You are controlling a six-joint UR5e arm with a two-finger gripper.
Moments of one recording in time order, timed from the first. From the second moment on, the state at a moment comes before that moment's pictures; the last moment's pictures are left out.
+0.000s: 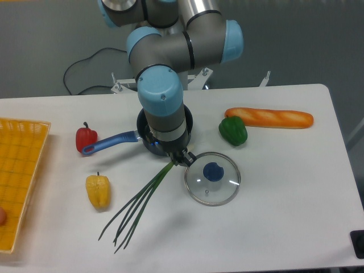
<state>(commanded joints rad) 2.33 -1.88 -1.51 -1.30 1.63 1.05</state>
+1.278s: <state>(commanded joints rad) 2.32 -1.75 -1.63 -1.50 1.82 1.12</state>
